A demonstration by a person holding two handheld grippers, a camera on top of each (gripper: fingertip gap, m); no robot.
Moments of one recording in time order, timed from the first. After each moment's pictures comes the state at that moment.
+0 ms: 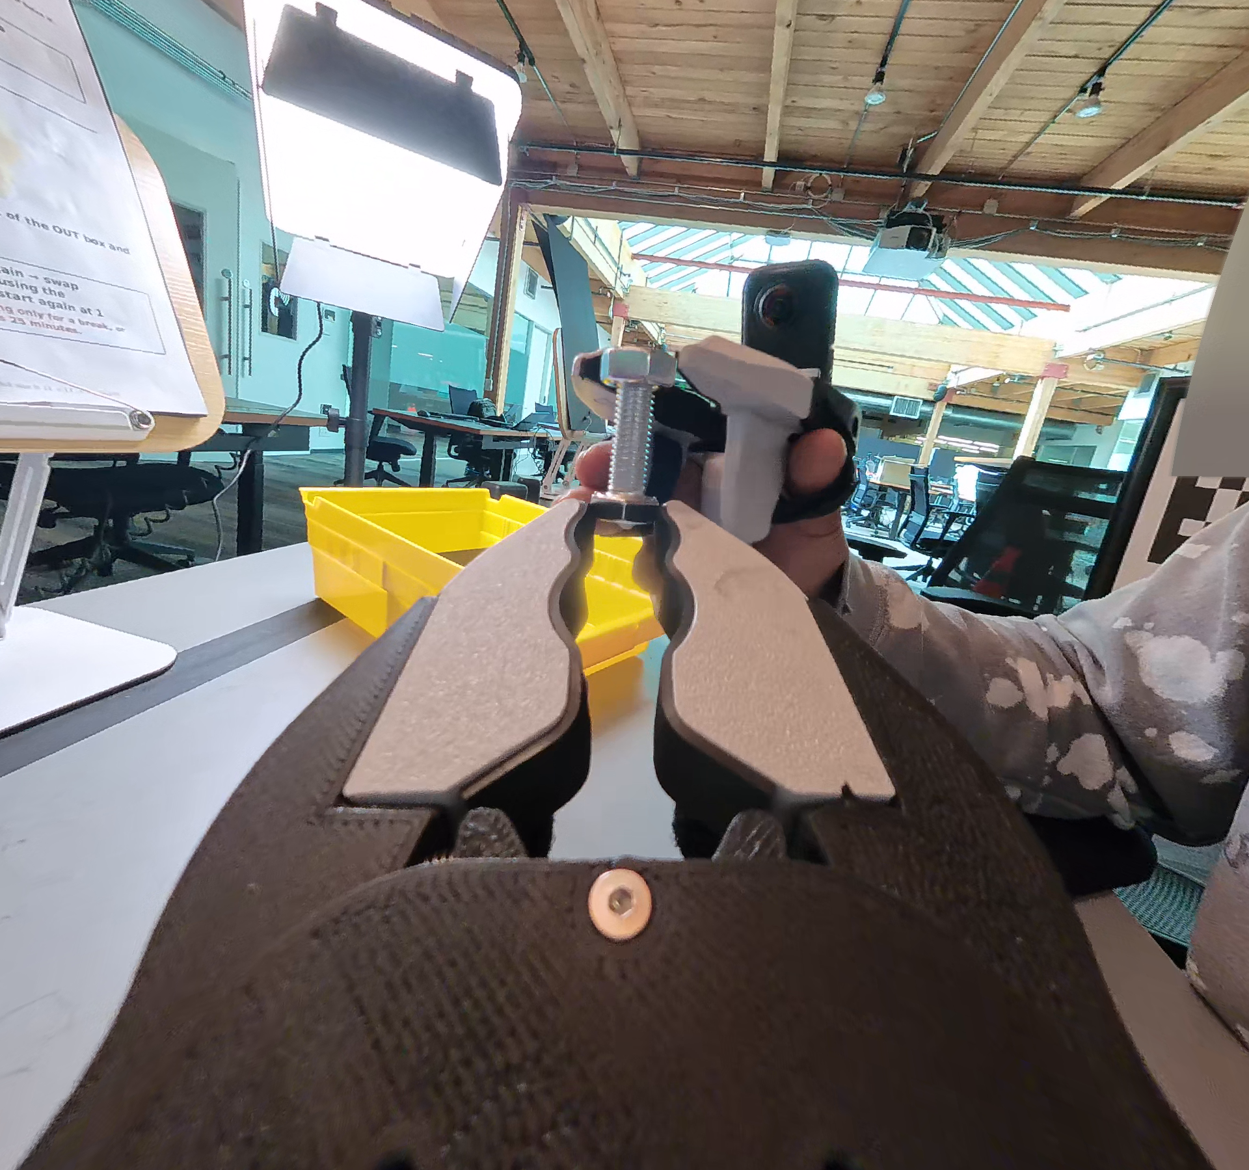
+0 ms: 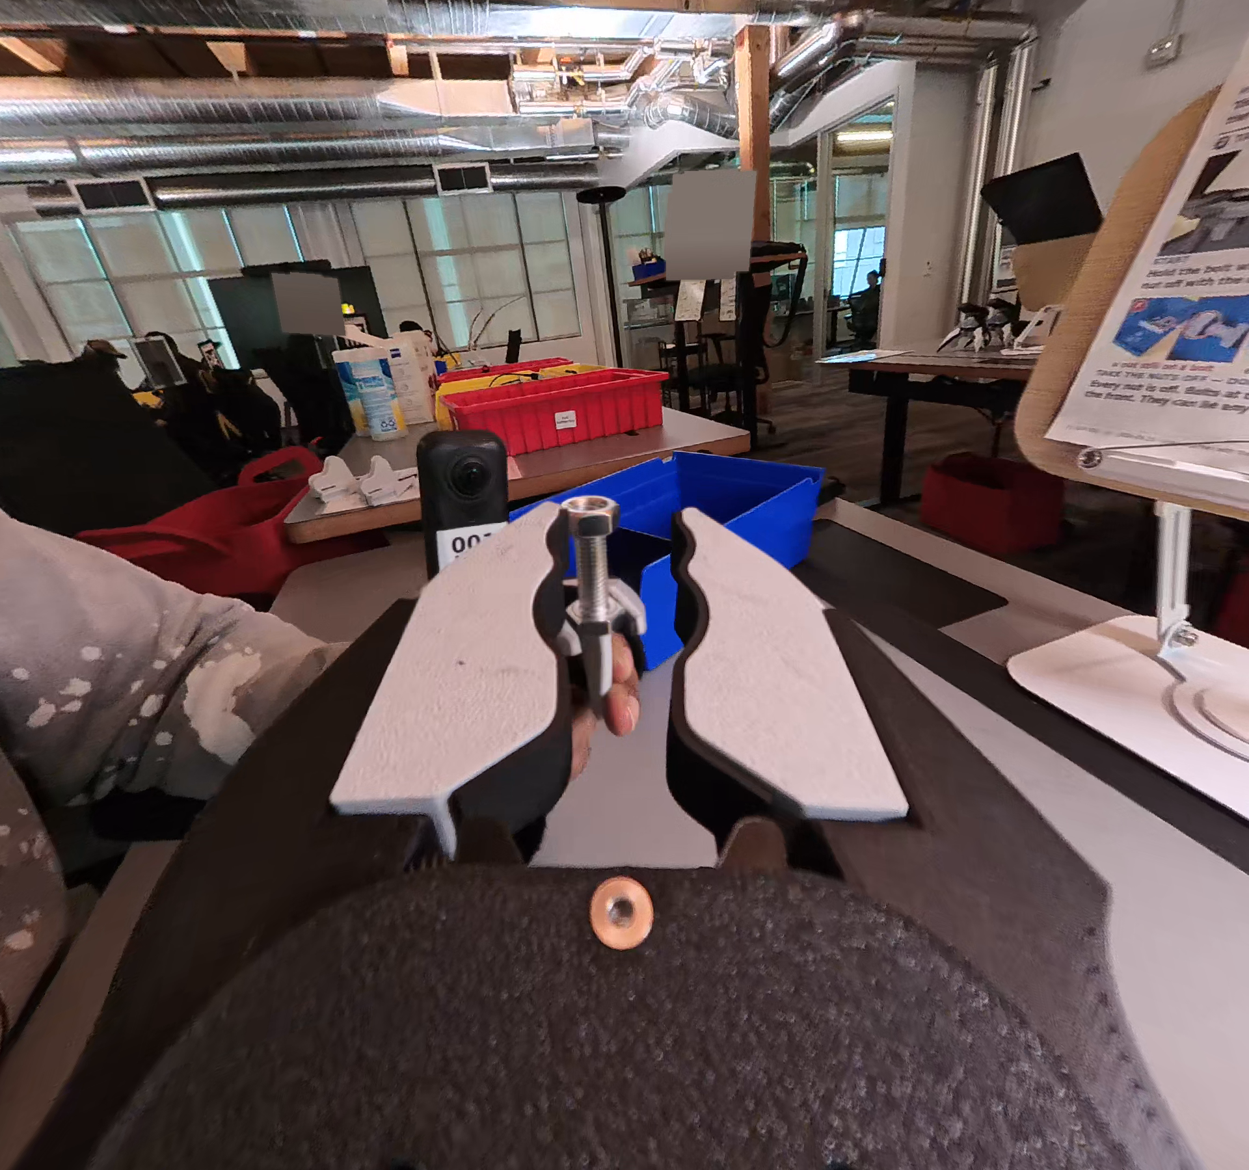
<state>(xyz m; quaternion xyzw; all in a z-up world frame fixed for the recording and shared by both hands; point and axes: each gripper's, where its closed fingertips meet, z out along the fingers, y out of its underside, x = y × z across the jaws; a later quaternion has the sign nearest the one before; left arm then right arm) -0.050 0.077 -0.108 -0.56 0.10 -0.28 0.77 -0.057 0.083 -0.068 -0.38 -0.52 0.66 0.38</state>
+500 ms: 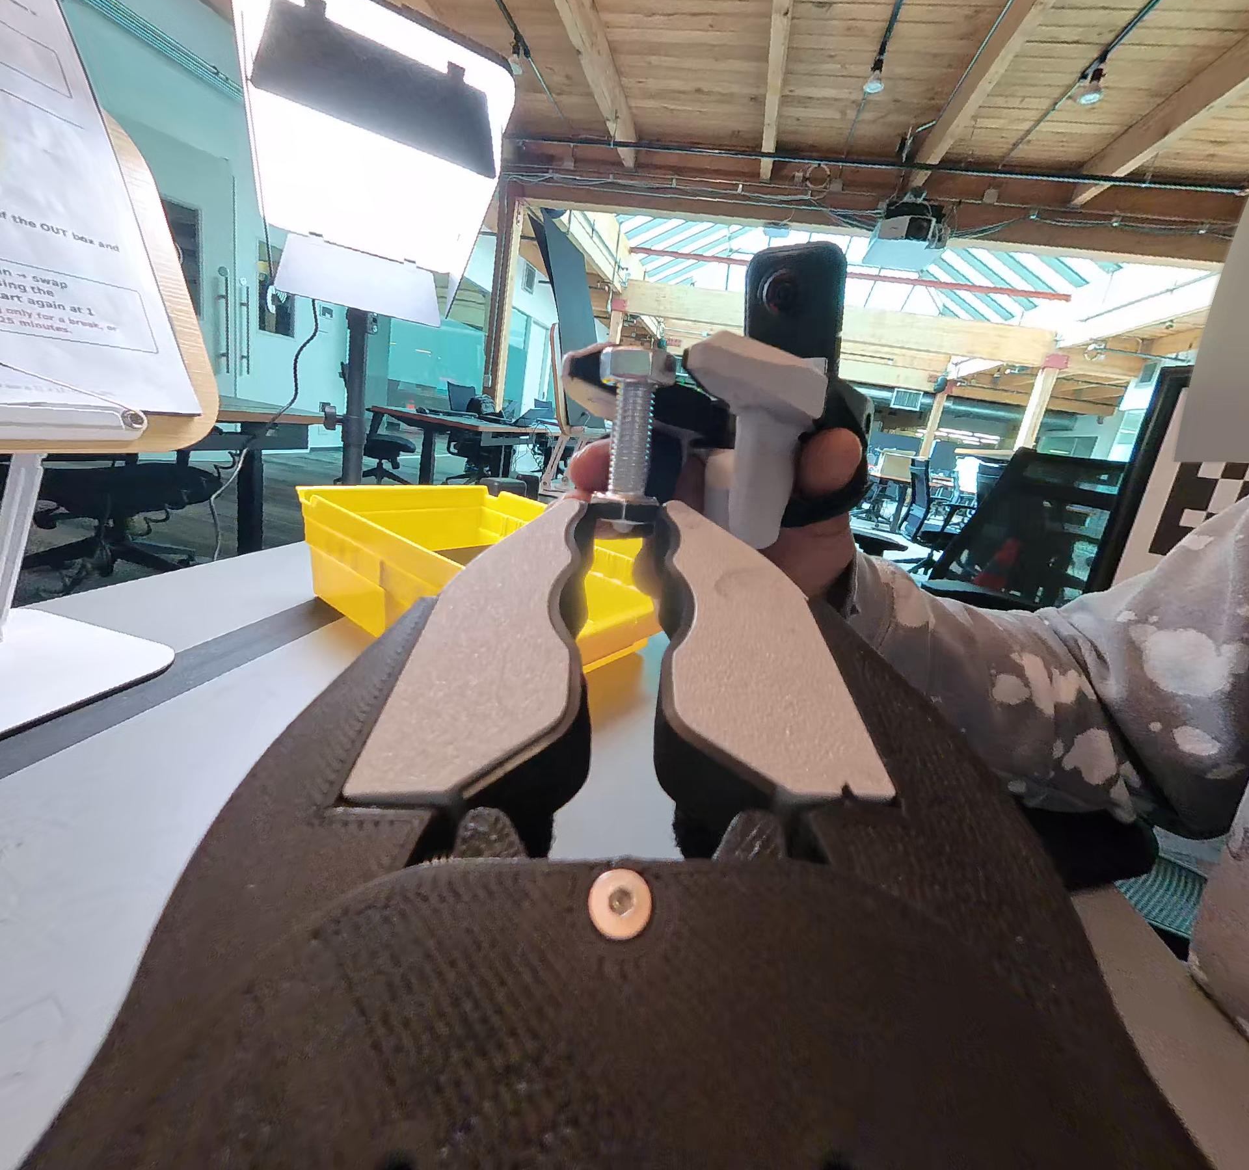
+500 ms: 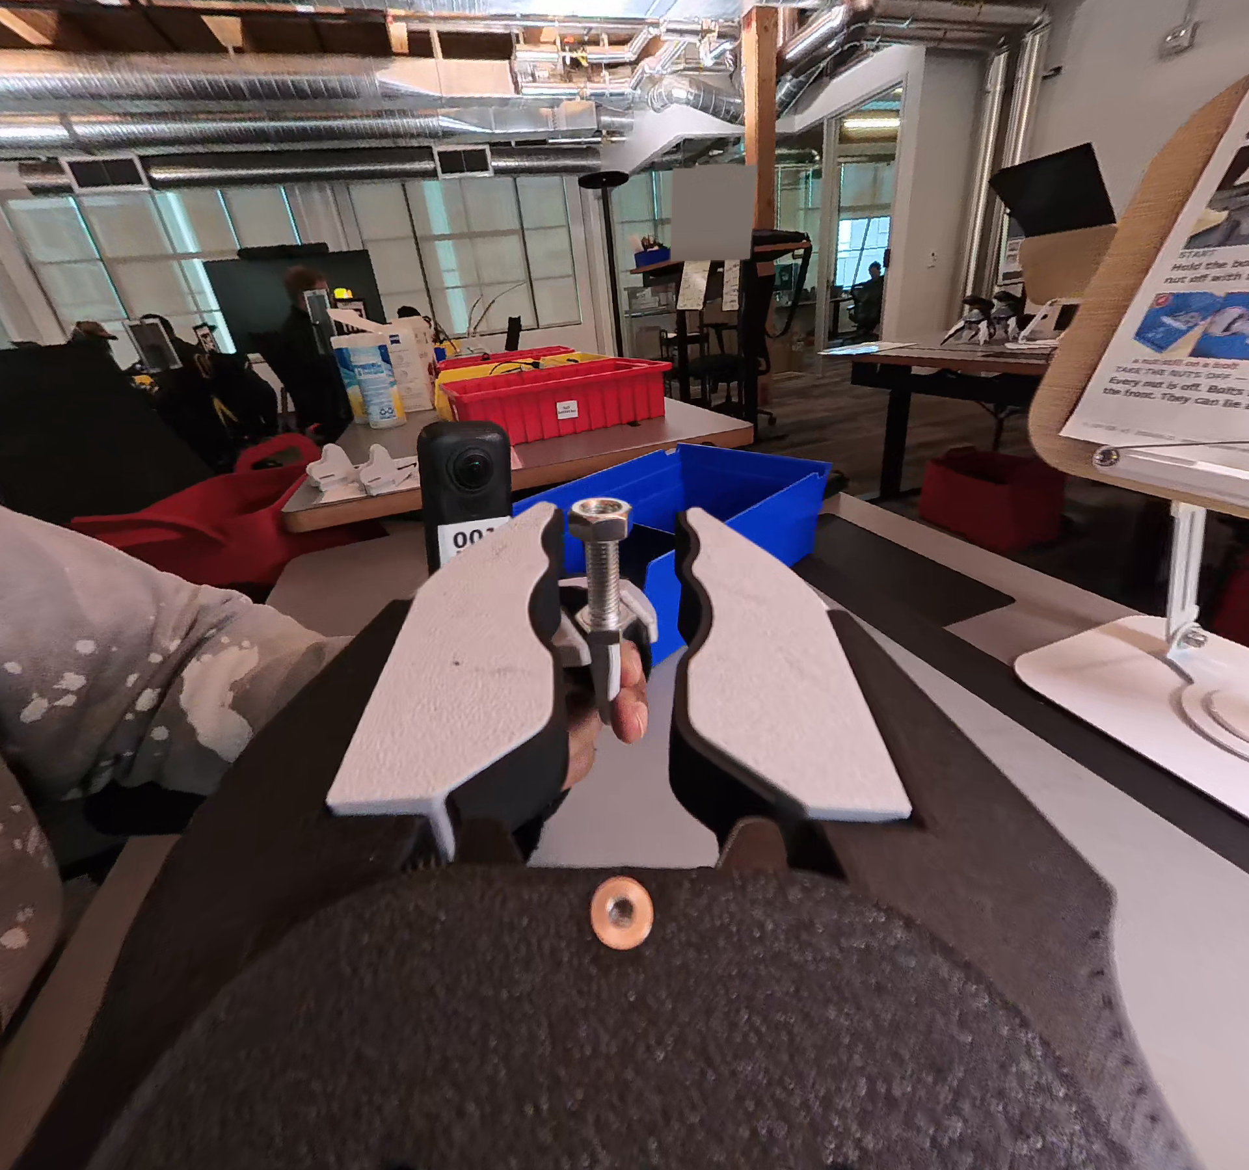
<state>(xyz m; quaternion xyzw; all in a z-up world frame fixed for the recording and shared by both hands) -0.047 0.077 -0.109 -0.57 0.10 -0.28 0.77 -0.061 0.075 -0.070 -0.38 -0.53 0.66 0.38</state>
